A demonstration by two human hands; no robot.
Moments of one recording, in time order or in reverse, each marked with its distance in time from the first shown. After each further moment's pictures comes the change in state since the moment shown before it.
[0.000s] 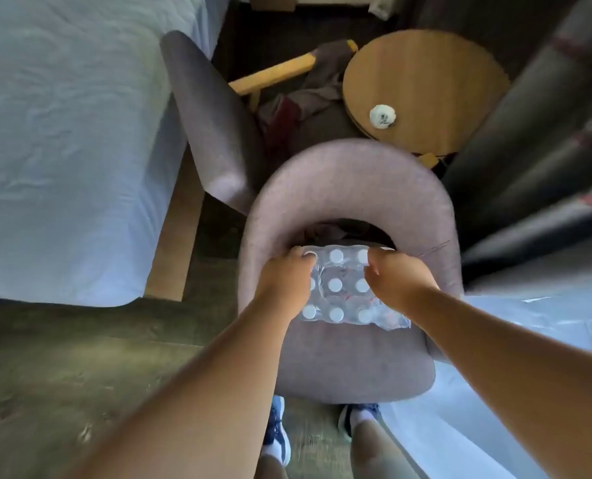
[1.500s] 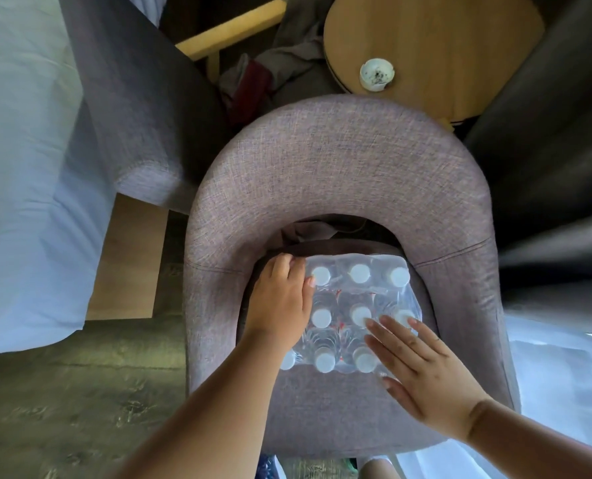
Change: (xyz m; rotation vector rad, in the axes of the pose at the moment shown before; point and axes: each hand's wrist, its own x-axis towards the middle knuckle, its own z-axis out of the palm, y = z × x) left_hand 0.090 0.004 0.136 -0.186 0.211 -0.038; right_hand -0.014 0.121 0.177 -0.151 0.250 -0.652
